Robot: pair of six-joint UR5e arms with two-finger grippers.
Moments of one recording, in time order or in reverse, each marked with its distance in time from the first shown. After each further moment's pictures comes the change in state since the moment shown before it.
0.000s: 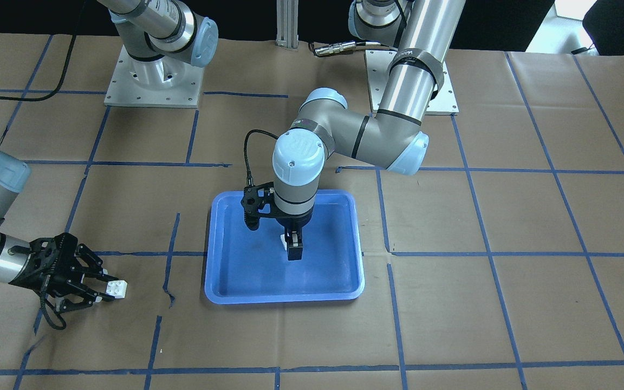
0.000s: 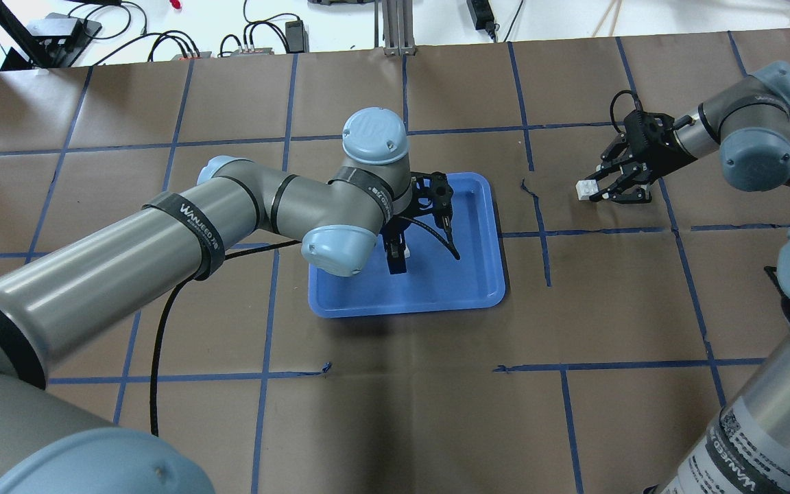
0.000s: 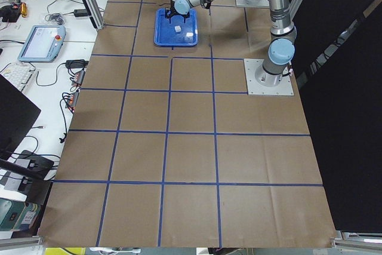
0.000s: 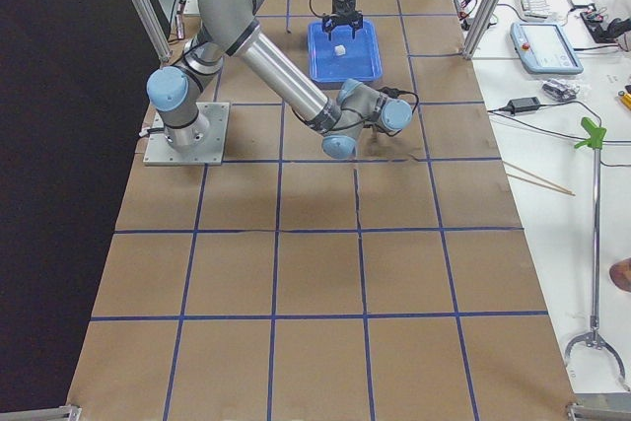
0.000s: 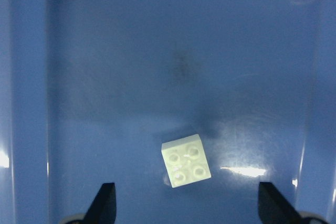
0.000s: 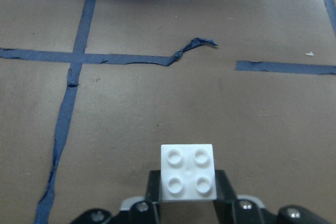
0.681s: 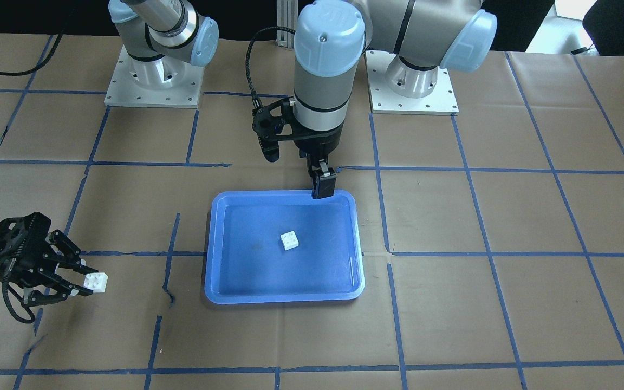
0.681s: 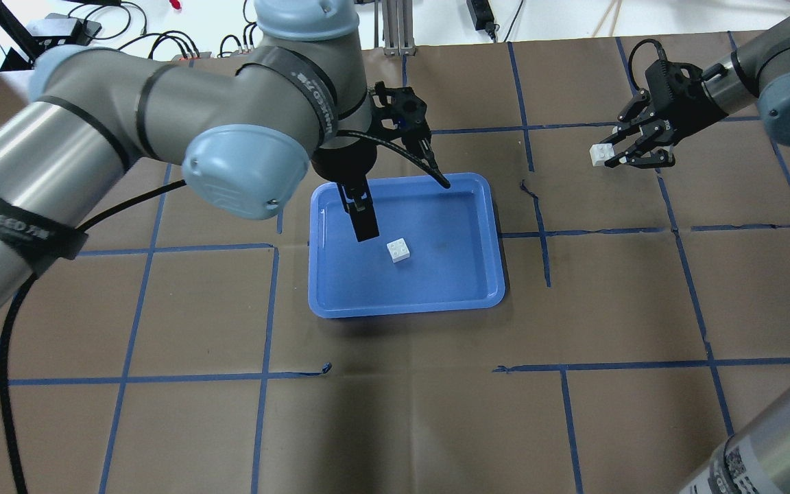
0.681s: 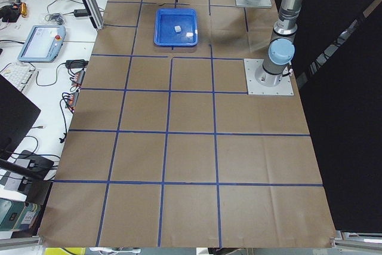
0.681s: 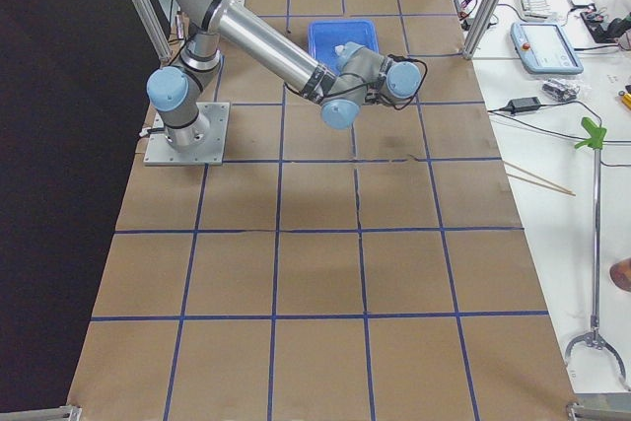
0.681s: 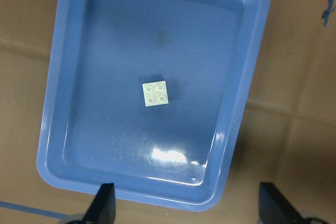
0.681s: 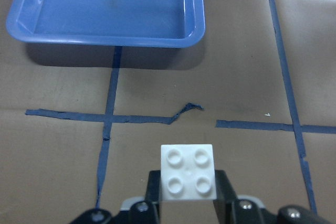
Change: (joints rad) left arm 0.055 0.274 0.119 -0.434 0.018 -0.267; right arm 0.019 -0.176 -0.054 0.238 -0.001 0.004
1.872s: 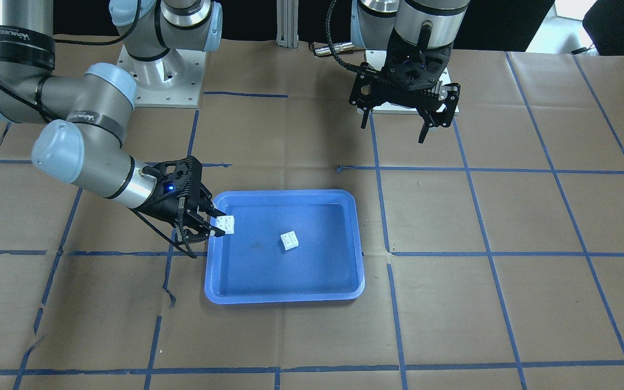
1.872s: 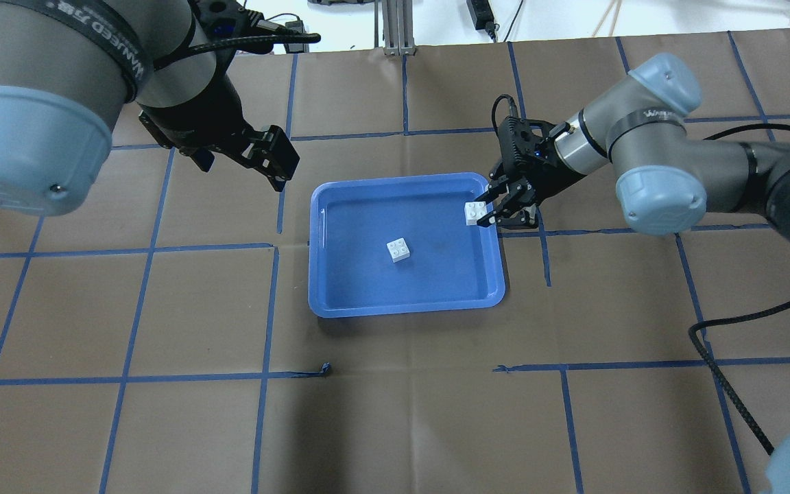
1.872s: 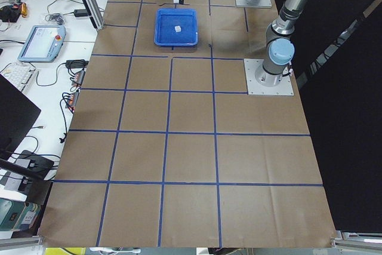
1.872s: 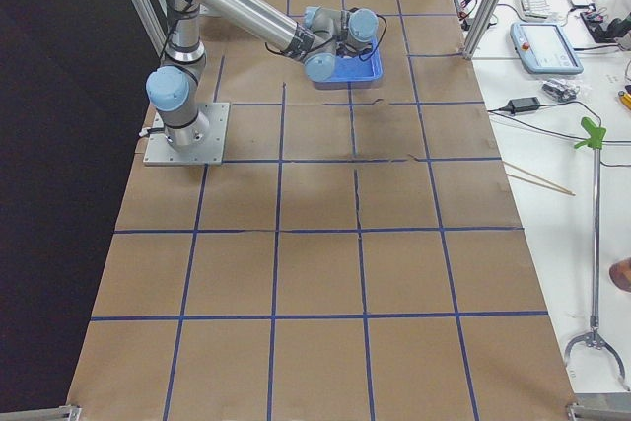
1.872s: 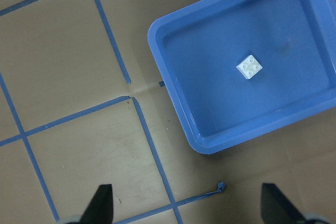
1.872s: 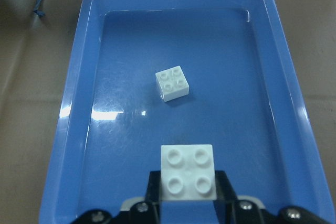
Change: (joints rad) left arm 0.172 0.152 -0.021 -0.033 0.027 -0.634; right arm 0.339 -0.113 0.333 -0.392 0.061 0.435
